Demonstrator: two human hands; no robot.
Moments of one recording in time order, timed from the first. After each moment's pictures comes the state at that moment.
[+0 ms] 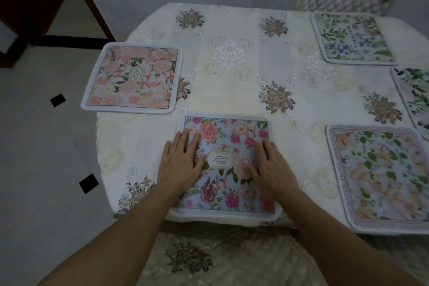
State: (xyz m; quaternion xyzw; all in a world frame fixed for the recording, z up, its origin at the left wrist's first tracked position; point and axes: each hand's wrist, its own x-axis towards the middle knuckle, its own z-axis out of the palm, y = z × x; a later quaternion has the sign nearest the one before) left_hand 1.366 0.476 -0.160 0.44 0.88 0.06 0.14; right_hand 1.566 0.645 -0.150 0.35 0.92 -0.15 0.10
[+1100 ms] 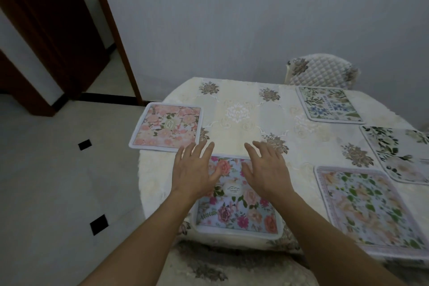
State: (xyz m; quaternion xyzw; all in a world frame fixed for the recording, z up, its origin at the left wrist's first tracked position) left_hand 1.378 0.442 0.013 0.45 0.88 0.12 -0.07; right_hand 1.527 0.586 0.029 0.28 0.95 -0.01 -0.13
